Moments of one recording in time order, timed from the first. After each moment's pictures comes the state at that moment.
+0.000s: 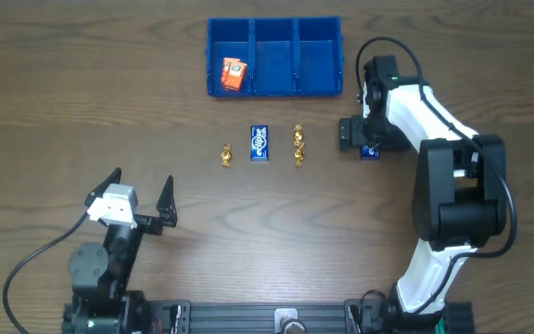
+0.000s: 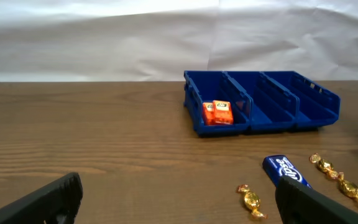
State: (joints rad) left arm -0.04 0.01 0.03 -0.11 0.18 -0.06; right arm 0.09 2.00 1.31 -0.84 0.02 0.10
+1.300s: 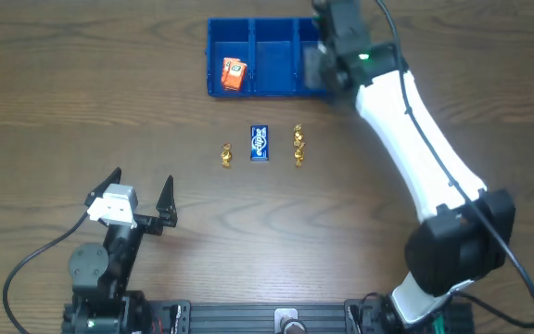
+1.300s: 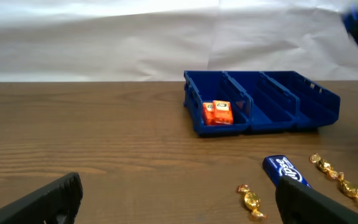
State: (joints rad) left arm -0.04 0.01 0.03 -0.11 0.18 -0.06; right arm 0.39 1.80 1.70 -0.74 0.18 0.23
